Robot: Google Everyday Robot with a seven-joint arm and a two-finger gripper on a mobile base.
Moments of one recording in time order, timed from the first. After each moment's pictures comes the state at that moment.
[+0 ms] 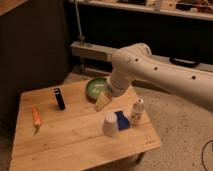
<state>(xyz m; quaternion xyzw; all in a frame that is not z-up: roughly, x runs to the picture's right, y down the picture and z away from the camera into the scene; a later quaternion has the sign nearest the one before) 0.012 0.044 0.632 -0.31 -0.01 0.41 0.86</state>
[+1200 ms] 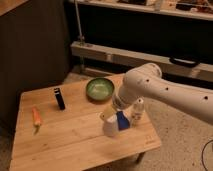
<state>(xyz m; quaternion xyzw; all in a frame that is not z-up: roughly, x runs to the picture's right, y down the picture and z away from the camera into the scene) 0.031 0.099 0.672 -0.30 -0.03 0.42 0.85</state>
